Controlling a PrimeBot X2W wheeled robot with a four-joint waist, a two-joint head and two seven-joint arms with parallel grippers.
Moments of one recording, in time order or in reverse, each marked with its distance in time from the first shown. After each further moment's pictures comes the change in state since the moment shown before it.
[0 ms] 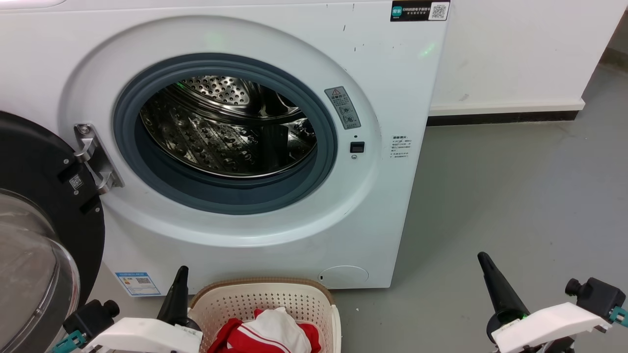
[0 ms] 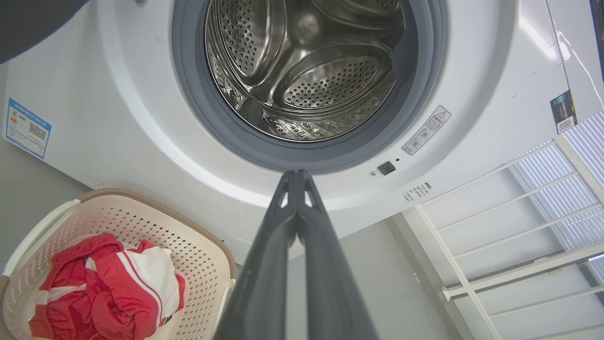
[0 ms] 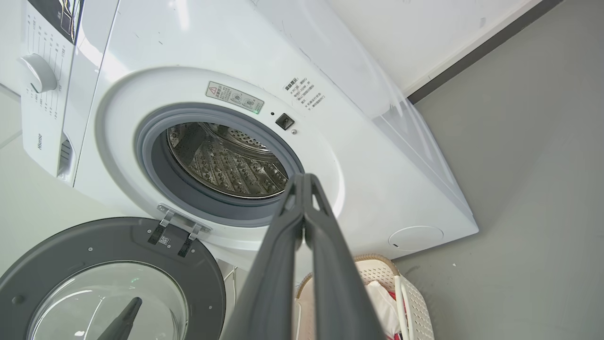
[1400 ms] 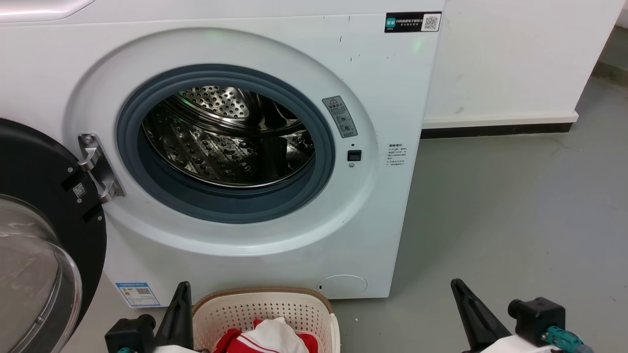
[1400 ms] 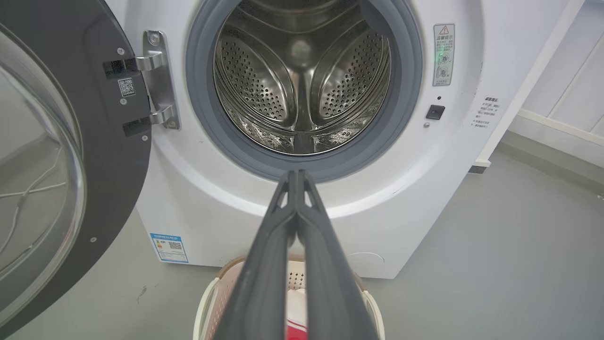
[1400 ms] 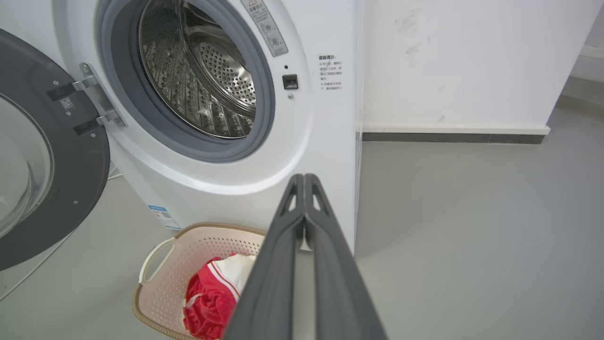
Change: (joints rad) left arm 0.132 -0.001 -0.059 -0.153 0.695 0.082 -0.067; right arm 0.118 0.031 0.073 -0.148 -0.738 0.000 0.007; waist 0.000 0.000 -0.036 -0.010
